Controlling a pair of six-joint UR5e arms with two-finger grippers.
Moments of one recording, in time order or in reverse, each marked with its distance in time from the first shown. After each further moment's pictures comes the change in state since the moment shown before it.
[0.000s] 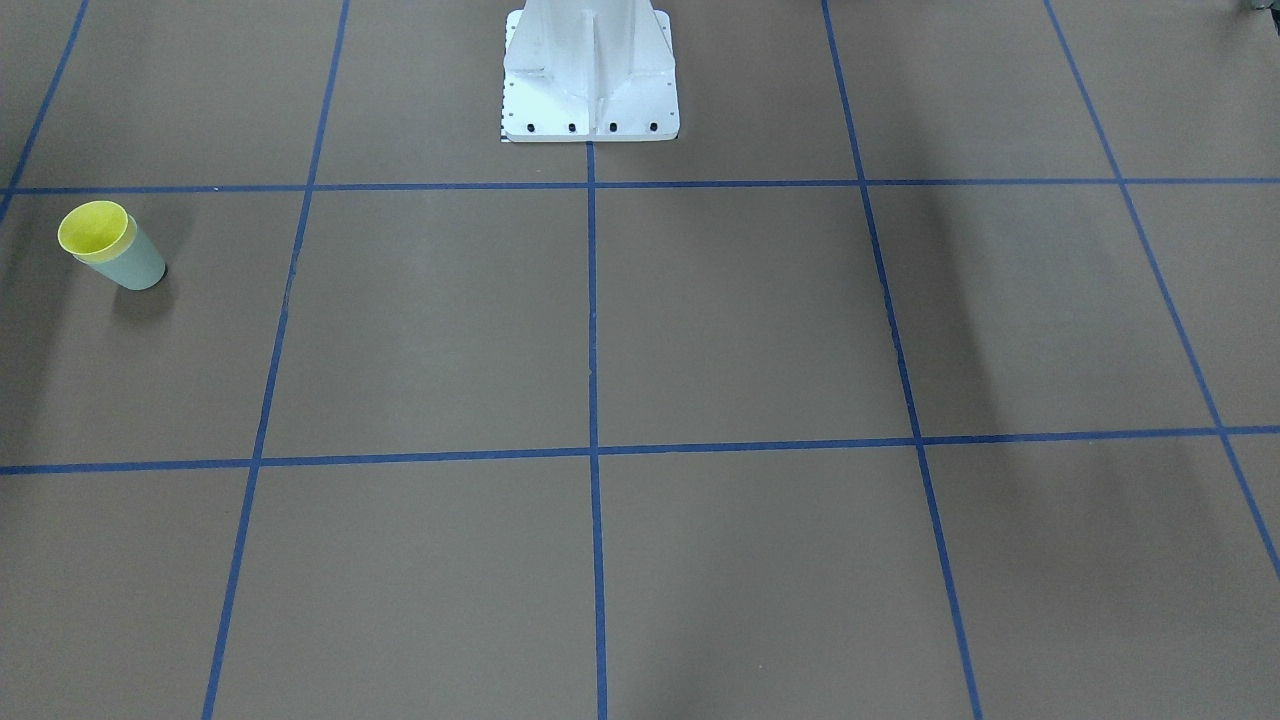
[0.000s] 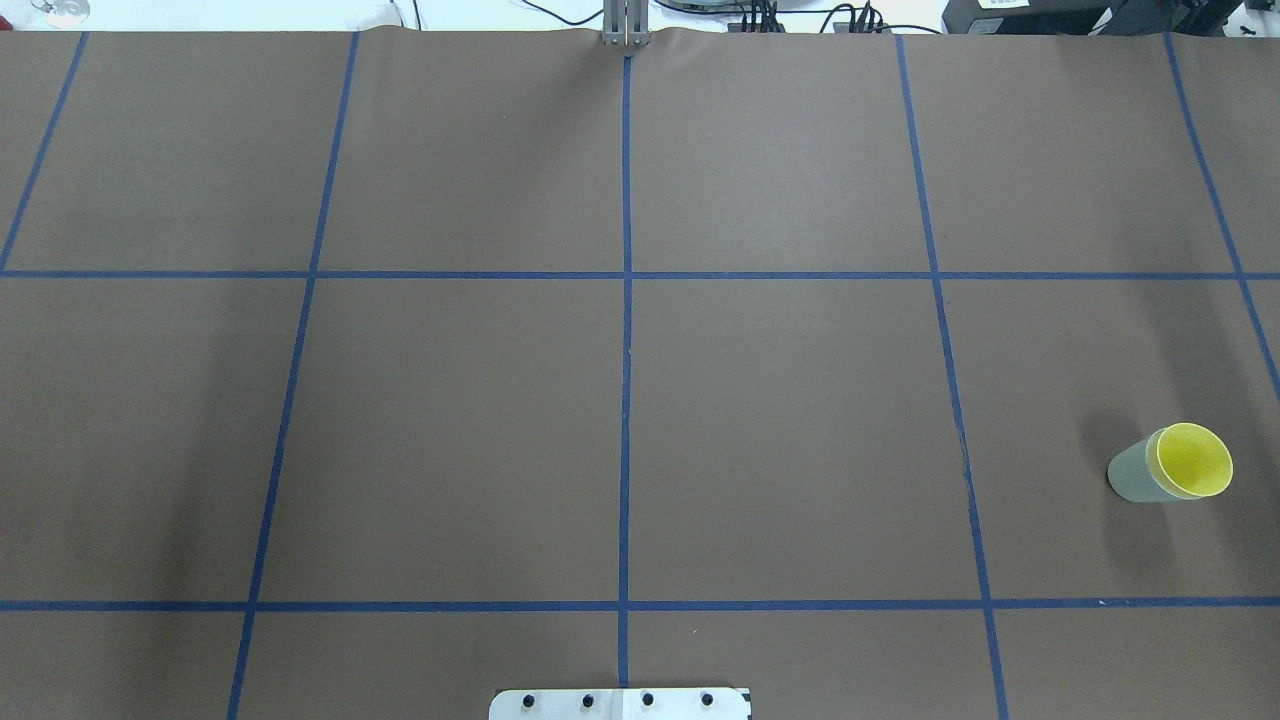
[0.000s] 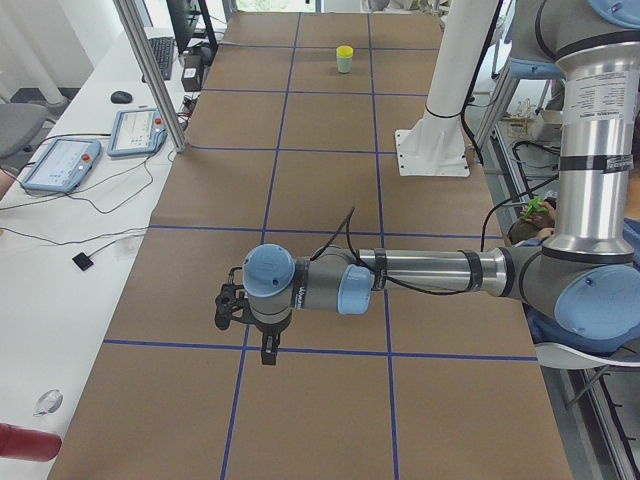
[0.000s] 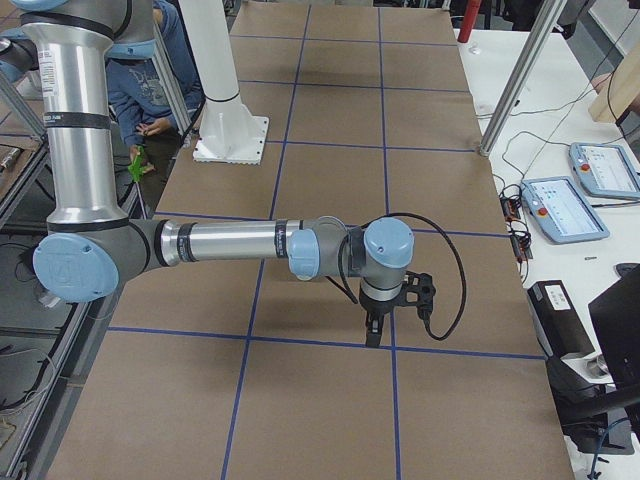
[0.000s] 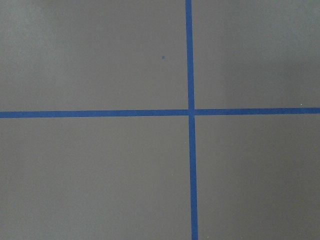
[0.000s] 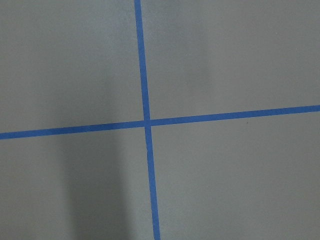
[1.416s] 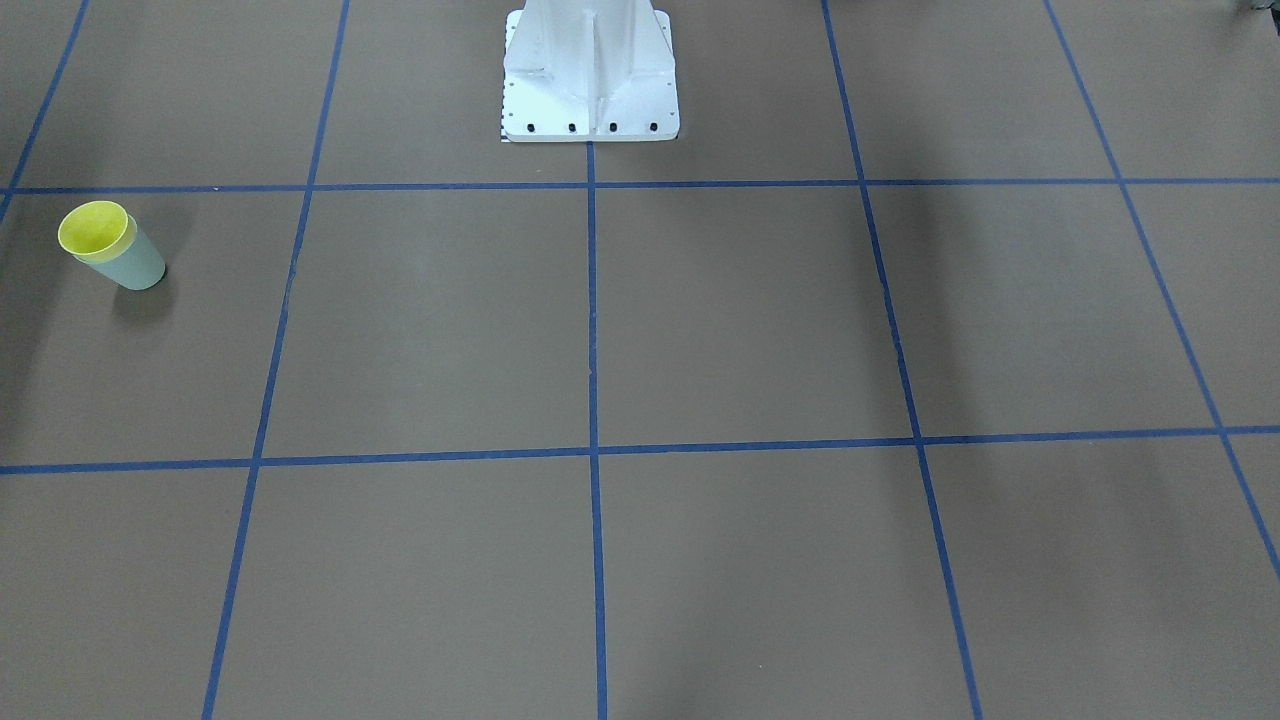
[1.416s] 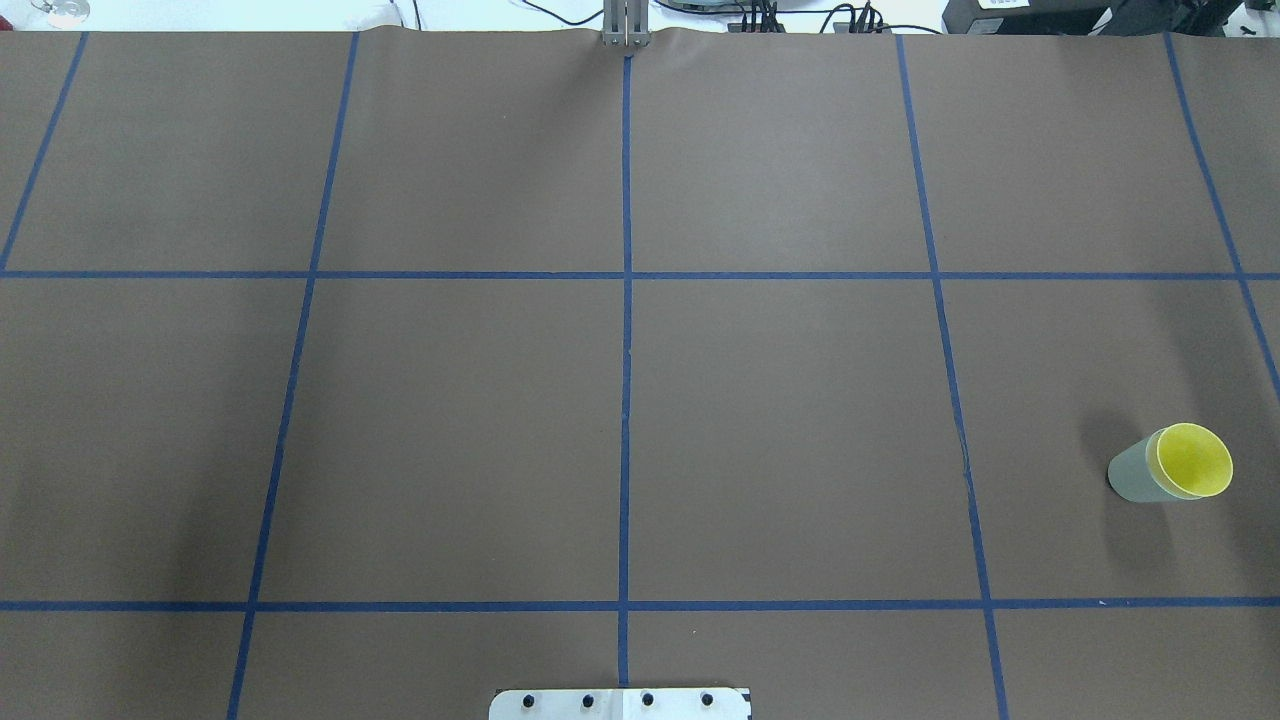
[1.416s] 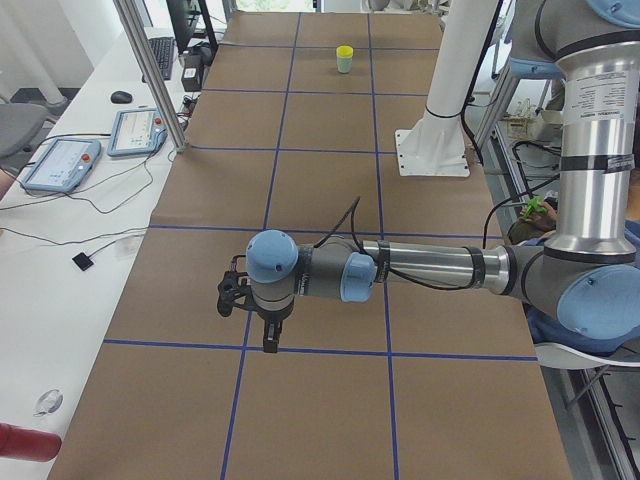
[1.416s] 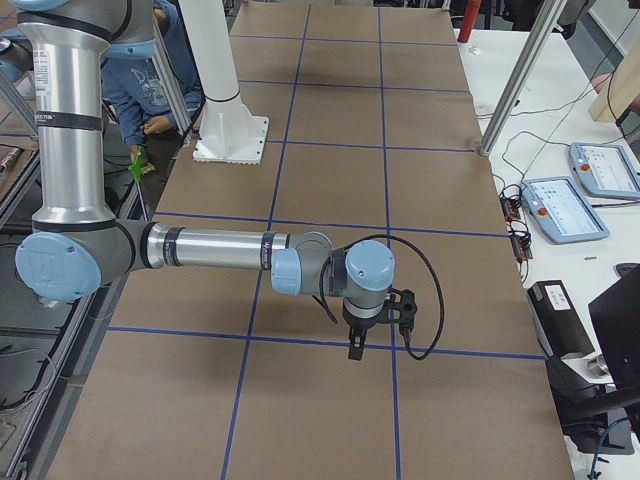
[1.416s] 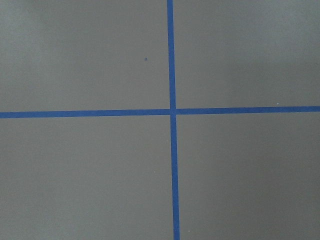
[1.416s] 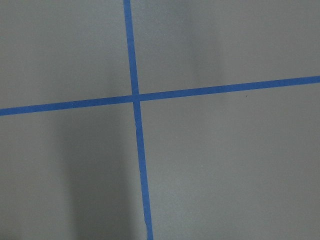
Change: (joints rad) left arm 0.006 0.010 -0.064 0.024 -0.011 0.000; right arm -0.001 -0.064 -0.014 0.059 0.022 -0.003
